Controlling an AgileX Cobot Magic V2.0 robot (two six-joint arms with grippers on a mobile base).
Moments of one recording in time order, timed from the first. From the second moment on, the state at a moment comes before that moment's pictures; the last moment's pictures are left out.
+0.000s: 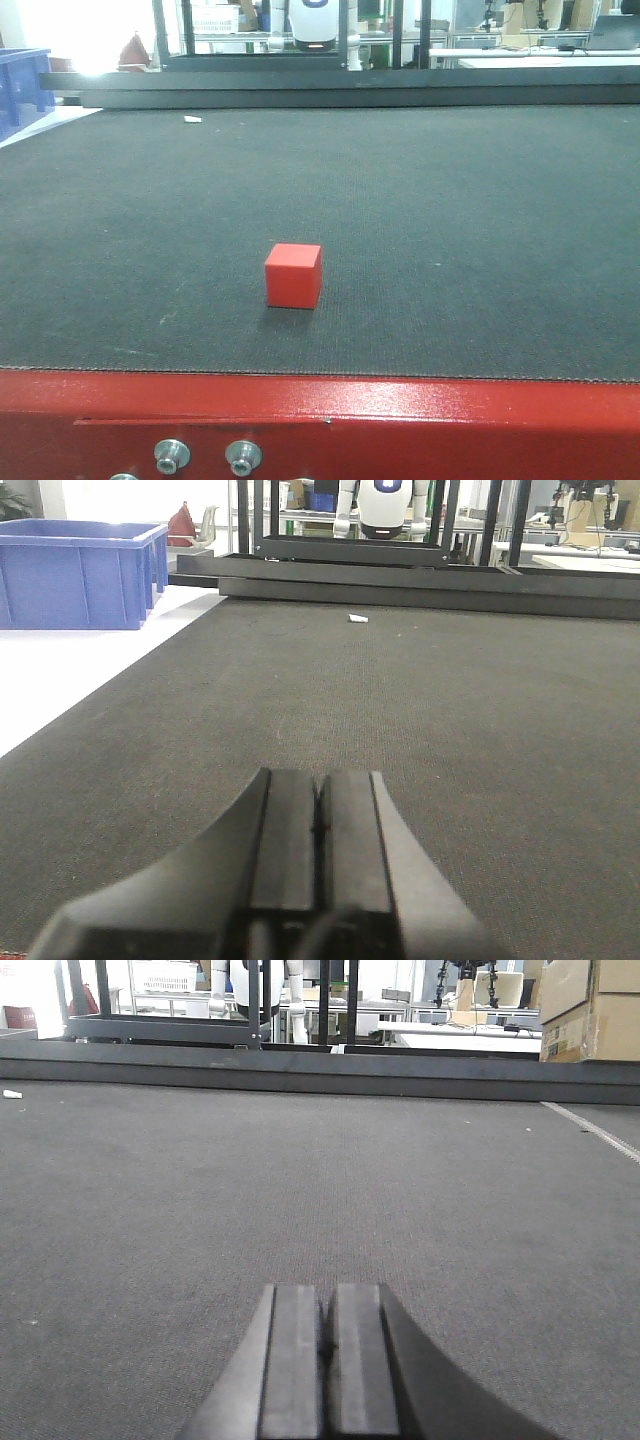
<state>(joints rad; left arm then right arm) -0.04 -0.02 0.03 -0.01 0.02 -0.02 -0.04 -0.01 0.03 0.03 0.03 0.00</state>
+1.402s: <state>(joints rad) -0.04 -0.02 0.03 -0.01 0.02 -0.02 -0.04 0.49 -0.38 0.06 0.56 0.02</state>
